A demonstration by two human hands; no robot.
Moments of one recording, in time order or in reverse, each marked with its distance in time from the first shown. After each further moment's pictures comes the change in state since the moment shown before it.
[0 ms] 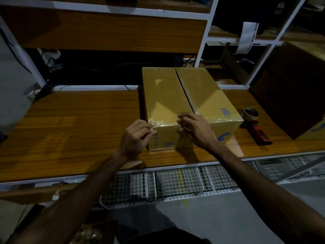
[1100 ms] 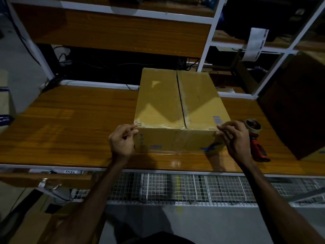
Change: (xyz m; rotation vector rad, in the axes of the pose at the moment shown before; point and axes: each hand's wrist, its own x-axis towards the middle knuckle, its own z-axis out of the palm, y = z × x) left_hand 0.002 0.049 0.034 -0.075 0.477 -0.514; right_hand -0.081 0.160 -0.056 -0.011 0.284 0.156
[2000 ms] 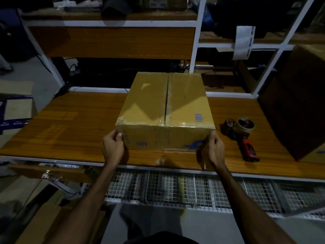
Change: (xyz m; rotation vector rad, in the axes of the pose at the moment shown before) left_hand -0.034 0.055 0.031 0.220 -0.002 -0.665; right_hand -0.043 0.002 0.025 0.719 -0.110 0.730
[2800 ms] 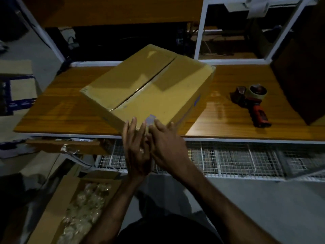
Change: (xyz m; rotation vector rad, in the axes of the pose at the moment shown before) left_hand -0.136 -0.006 -0.044 0.129 -0.049 0.588; right_hand -0.195 -0.144 0.103 -0.817 -0.308 -0.716
